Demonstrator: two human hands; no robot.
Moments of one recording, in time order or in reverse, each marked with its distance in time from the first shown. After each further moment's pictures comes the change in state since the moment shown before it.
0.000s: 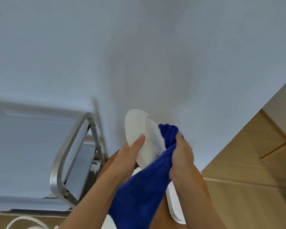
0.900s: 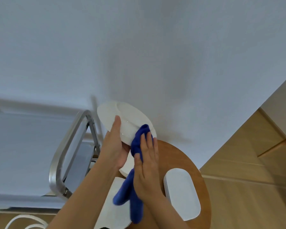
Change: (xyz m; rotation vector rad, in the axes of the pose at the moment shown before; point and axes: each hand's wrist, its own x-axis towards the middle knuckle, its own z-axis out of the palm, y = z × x) left_hand 0.022 0.020 -0.016 -0.430 0.208 0.139; right_hand -0.039 0.070 0.044 -0.548 -0.143 -0.736
